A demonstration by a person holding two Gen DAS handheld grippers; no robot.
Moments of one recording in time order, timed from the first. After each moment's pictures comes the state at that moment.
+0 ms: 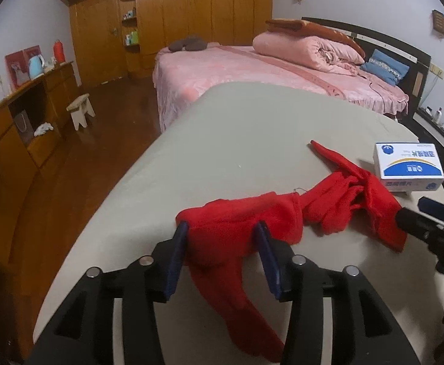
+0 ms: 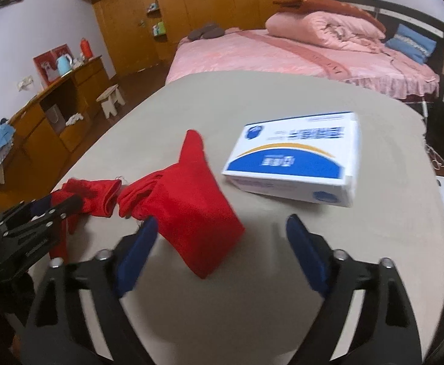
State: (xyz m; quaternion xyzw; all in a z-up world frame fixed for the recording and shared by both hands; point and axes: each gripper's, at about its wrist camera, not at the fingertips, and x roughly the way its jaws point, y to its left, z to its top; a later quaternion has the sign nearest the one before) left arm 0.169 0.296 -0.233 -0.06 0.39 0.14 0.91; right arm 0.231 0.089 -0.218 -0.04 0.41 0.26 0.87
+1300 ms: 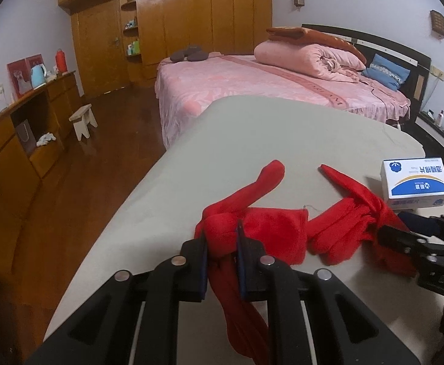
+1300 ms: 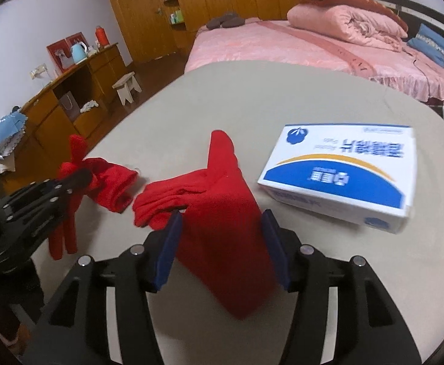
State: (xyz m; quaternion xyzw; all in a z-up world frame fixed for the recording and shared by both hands) left arm 0.178 0.301 -0.225 -0.05 0.36 0.14 0.92; right arm 0.245 0.114 -0.227 -0.04 0.43 0.30 0.85
